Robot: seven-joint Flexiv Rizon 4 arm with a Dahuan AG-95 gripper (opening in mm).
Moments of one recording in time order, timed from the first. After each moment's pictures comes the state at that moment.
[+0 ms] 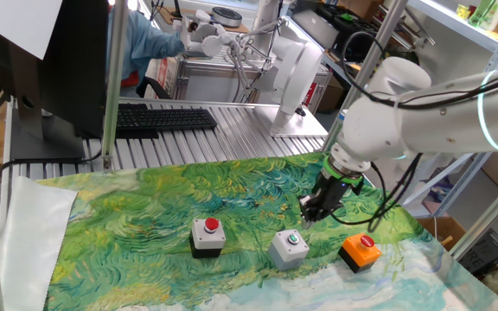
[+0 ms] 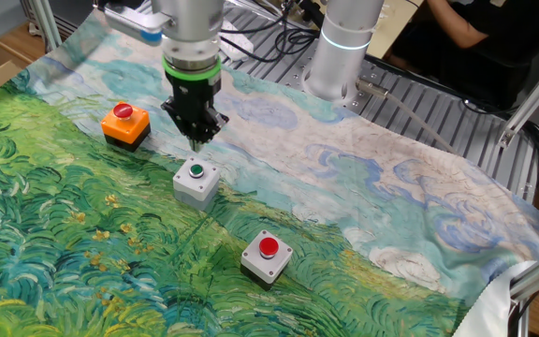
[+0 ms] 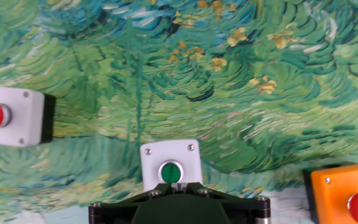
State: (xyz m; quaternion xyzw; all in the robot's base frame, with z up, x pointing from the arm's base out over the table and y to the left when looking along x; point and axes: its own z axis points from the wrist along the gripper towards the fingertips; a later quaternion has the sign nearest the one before) arm 0.497 -0.096 0.133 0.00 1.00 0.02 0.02
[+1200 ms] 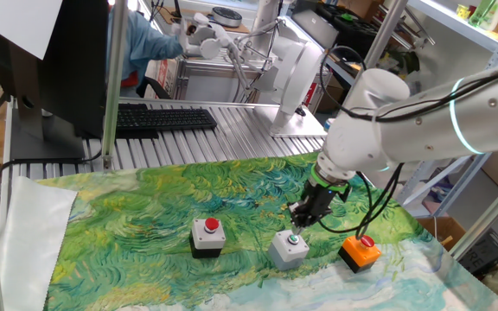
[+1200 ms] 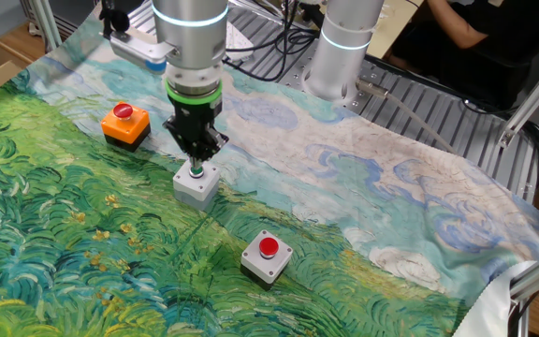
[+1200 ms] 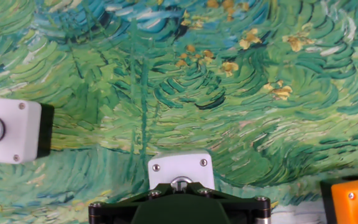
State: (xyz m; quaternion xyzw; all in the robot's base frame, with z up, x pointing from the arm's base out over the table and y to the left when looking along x) arm 0.509 -0.095 0.096 0.00 1.00 0.01 0.02
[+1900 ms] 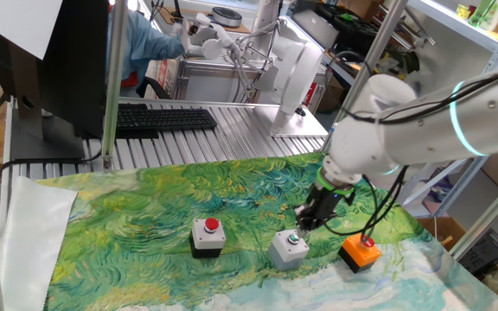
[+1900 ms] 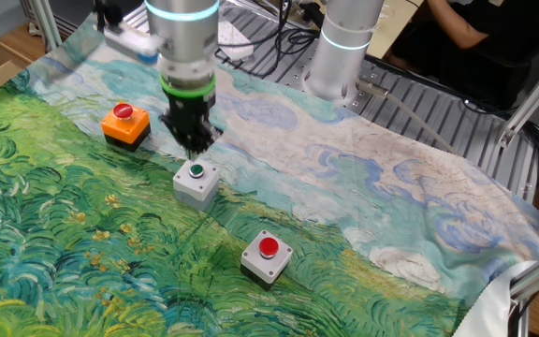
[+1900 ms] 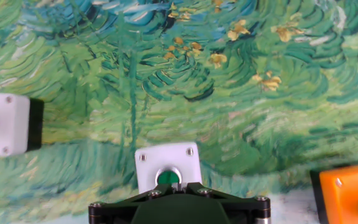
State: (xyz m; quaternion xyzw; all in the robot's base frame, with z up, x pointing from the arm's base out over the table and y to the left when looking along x) arm 0.495 -0.104 0.110 0.01 1.00 0.02 0.02
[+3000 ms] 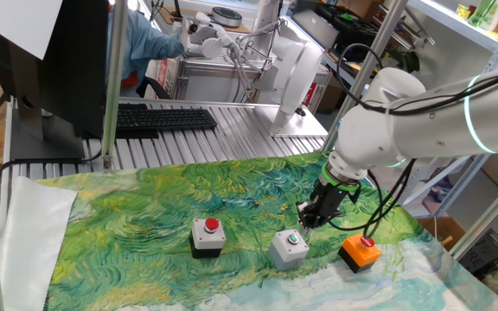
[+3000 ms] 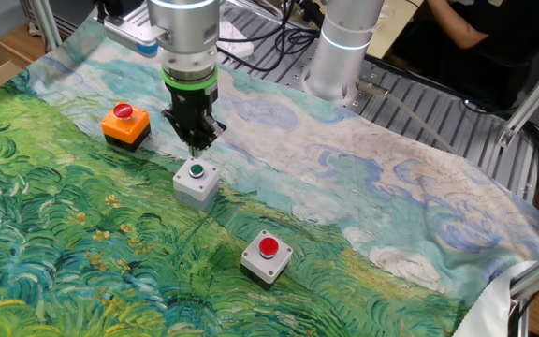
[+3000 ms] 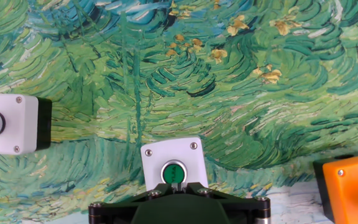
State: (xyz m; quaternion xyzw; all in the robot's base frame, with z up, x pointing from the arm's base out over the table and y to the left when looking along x) arm 0.494 -0.100 0.111 0.02 1.00 0.03 0.02
